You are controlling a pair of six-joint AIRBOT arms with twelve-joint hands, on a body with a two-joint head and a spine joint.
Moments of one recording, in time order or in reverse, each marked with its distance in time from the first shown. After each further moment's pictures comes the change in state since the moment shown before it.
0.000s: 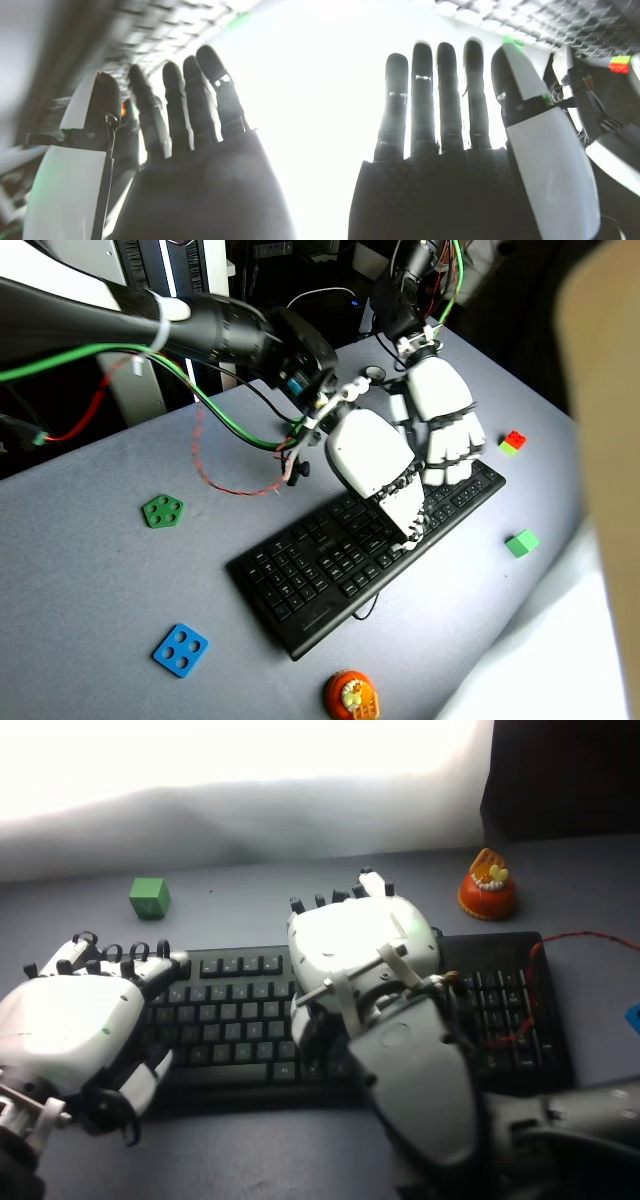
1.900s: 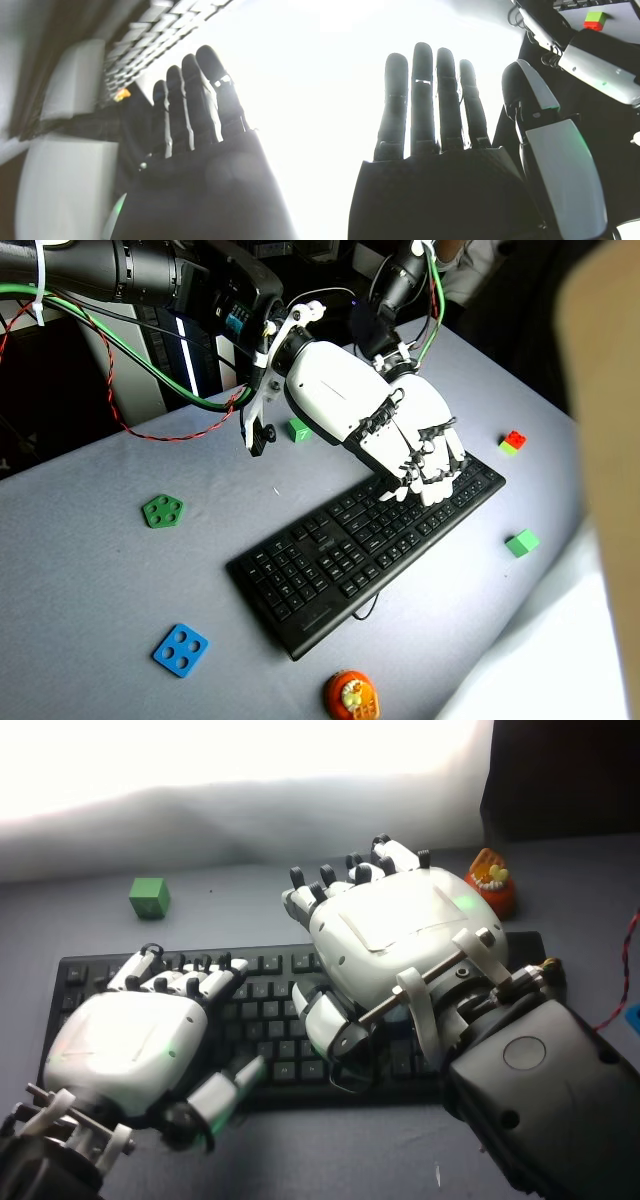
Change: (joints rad) left arm -0.008 -0.103 0.039 0.076 -0.016 0.026; right arm 0.048 0.214 -0.262 -0.069 -0.056 -0.065
